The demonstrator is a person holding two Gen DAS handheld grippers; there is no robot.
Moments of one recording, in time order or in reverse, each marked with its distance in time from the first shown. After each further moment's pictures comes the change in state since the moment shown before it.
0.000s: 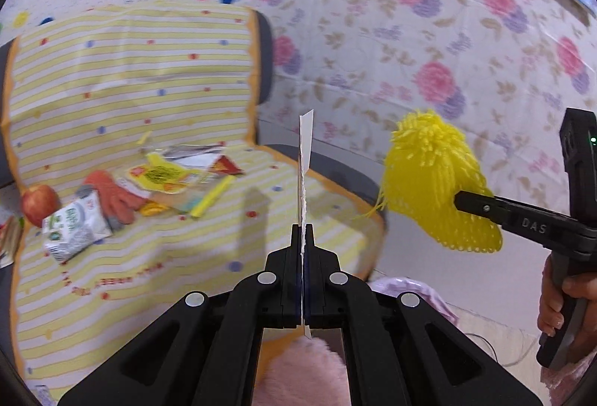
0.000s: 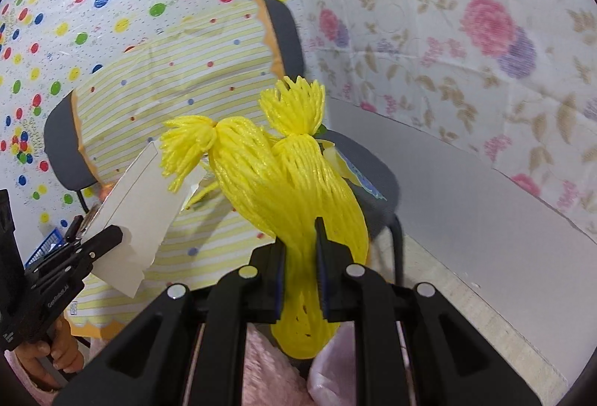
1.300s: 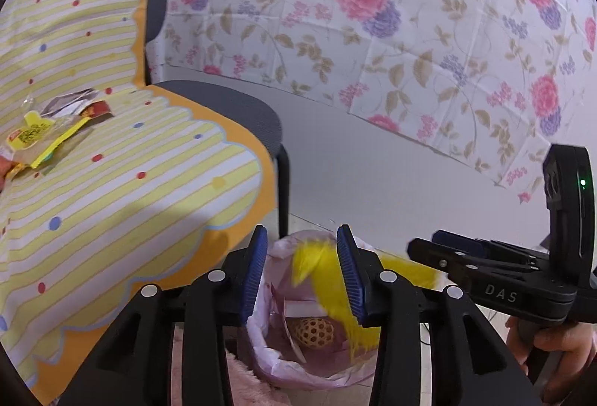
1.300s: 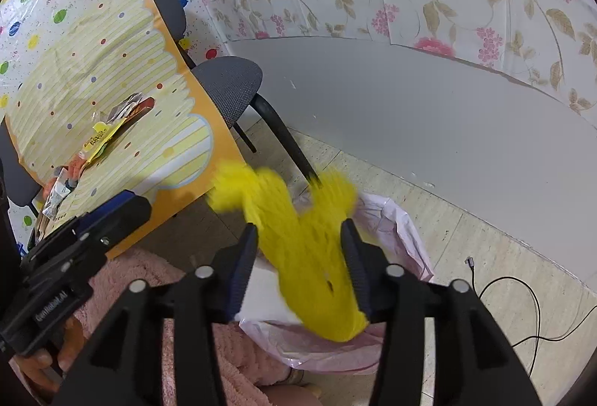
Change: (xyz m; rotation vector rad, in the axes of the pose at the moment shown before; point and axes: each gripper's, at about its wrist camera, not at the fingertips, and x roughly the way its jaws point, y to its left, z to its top) left arm 0.089 -0.092 -0.044 0.044 0.185 -0.183; right arm 0.009 -0.099 -0.098 0.235 0.156 -0.142
